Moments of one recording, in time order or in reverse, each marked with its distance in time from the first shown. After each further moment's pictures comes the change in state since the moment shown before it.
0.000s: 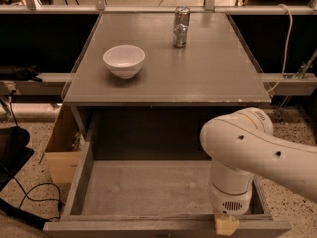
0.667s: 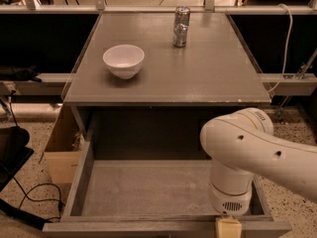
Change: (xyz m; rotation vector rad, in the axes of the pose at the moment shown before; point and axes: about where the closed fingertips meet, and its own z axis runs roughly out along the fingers) arm 0.000 0.000 0.000 0.000 0.000 0.000
